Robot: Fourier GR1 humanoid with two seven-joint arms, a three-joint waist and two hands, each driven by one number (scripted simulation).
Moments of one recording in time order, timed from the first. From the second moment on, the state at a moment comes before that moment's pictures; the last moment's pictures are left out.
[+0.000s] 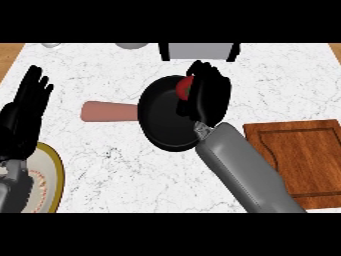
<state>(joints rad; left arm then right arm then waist) -0.19 0.33 0.00 -1.65 0.20 0.24 0.22 -0.75 -0.01 0.45 -1.15 1.17 -0.40 0.99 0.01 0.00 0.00</state>
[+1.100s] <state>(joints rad) -0.19 0.30 0.02 -1.61 0.17 0.23 0.19 -0.50 -0.06 0.24 -1.35 0.42 -0.72 0.35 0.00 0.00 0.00</state>
